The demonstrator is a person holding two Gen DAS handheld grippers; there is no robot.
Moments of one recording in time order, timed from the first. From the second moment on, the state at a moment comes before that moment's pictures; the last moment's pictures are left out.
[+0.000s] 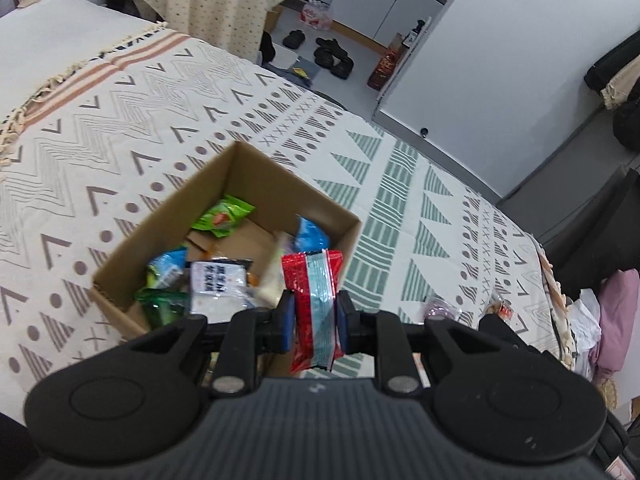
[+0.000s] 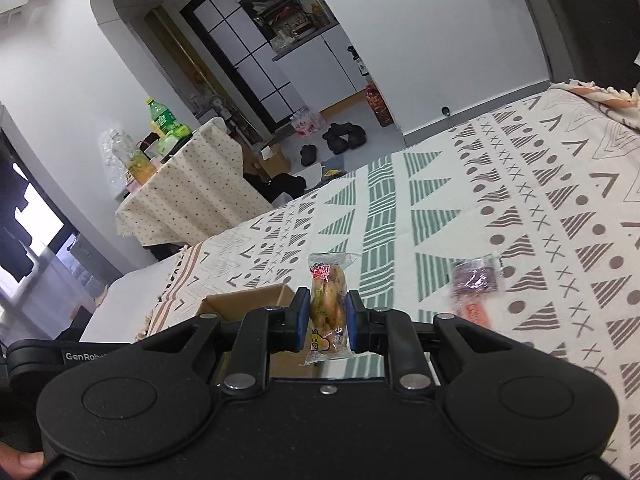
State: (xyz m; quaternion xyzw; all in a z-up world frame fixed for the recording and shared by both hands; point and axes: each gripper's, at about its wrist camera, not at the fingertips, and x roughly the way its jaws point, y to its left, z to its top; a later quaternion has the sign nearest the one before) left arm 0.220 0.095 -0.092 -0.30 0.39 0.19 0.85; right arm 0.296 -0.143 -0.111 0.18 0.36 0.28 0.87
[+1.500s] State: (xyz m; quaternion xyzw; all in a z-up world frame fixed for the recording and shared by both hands) left arm 0.237 0.206 -0.113 -0.31 0.41 0.21 0.83; right arm 0.287 -0.023 -0.126 0.11 0.35 0.37 0.85
